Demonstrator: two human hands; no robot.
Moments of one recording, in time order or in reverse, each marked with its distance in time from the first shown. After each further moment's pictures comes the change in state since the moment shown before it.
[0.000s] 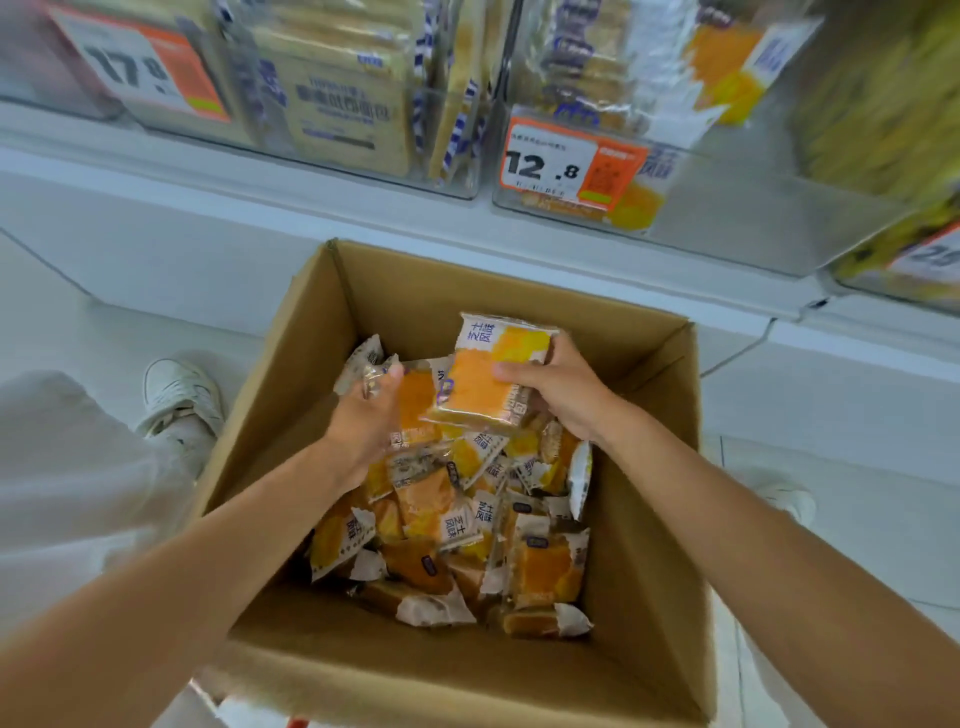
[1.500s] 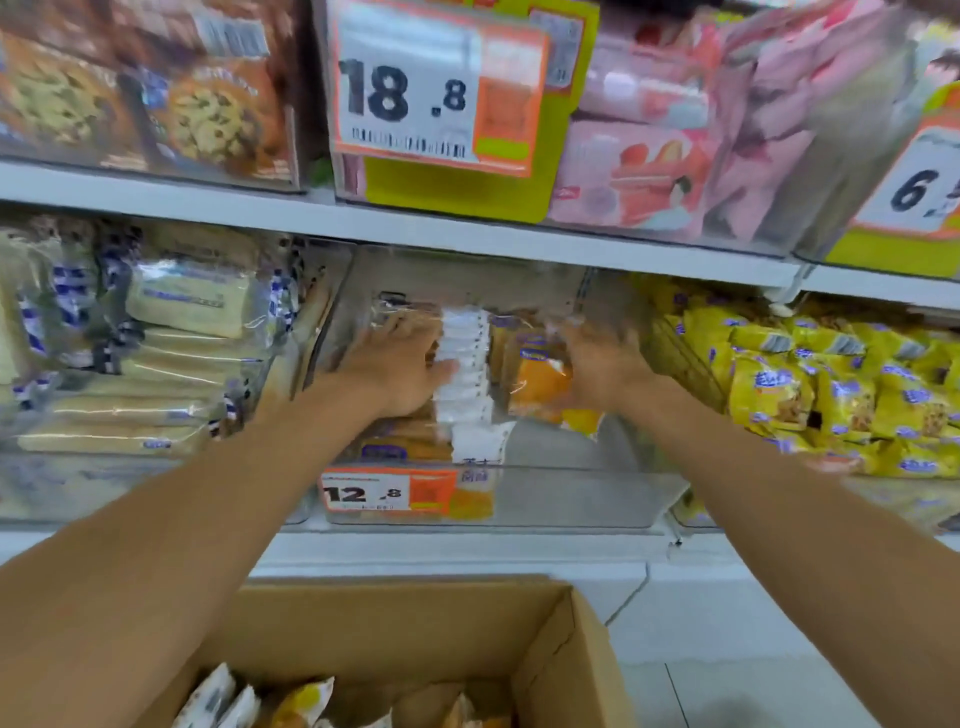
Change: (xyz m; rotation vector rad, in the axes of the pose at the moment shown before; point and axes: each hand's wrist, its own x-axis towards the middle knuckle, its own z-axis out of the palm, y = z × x) left_hand 0.039 0.329 0.173 1.412 0.038 1.030; right_hand 0.067 -0.241 -0.212 -1.539 0.627 -0.314
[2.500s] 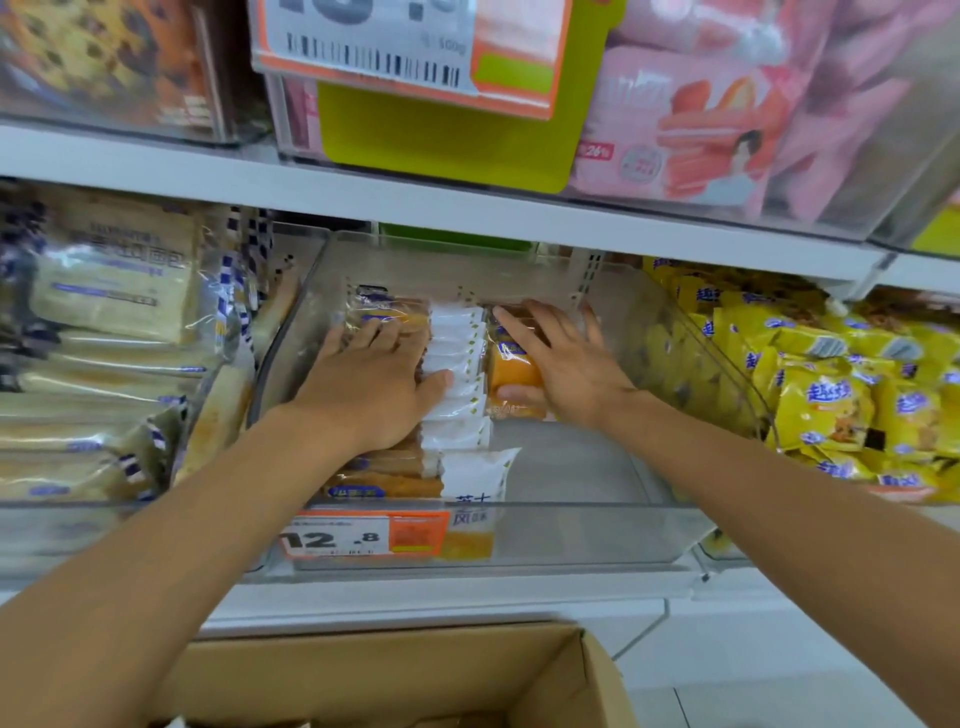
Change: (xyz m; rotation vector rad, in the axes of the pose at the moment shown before) left_hand 0.001 -0.004 0.013 0.131 0.014 -0.024; right_hand 0.037 -0.008 0.041 -0.115 0.263 -0.323
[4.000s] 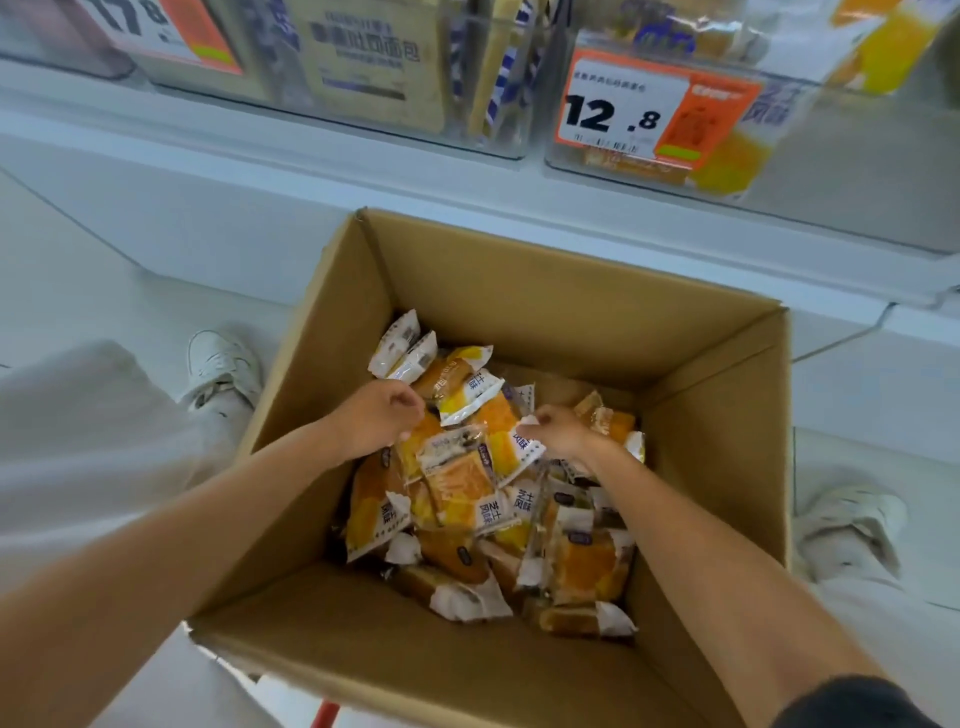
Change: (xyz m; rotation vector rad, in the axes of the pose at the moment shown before) left_hand -0.319 -0.078 0.189 -0.930 -0.524 -0.715; right_hand -0.252 -0.313 0.166 1.175 -1.093 0.607
